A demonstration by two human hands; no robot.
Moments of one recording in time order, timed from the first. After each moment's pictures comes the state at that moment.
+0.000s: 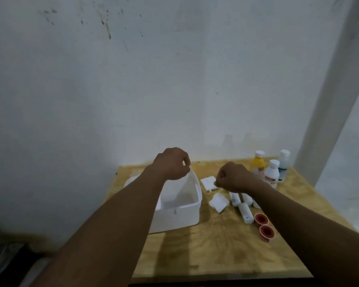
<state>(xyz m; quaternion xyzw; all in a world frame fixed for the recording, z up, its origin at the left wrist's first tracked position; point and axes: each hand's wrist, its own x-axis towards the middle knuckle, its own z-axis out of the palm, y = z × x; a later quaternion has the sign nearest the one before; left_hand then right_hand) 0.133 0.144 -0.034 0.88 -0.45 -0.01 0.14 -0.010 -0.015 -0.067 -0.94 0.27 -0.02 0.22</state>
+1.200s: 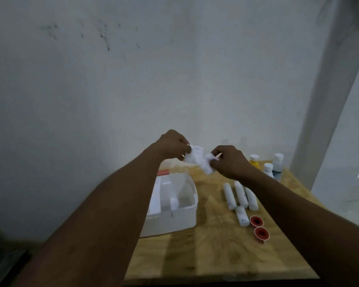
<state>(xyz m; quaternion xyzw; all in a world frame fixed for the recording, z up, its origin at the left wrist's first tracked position) 0.123 0.129 0.033 0.86 -0.36 -0.12 0.33 -0.022 -0.003 -0.016 -0.89 0.22 -0.21 0.35</state>
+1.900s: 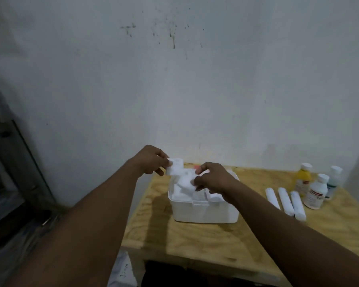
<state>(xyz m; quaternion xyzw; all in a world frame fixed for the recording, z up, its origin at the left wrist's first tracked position) 0.169 0.320 -0.002 0.88 -0.18 -0.14 0.42 0.030 0.145 -0.030 -0.80 0.18 -0.04 0.57</state>
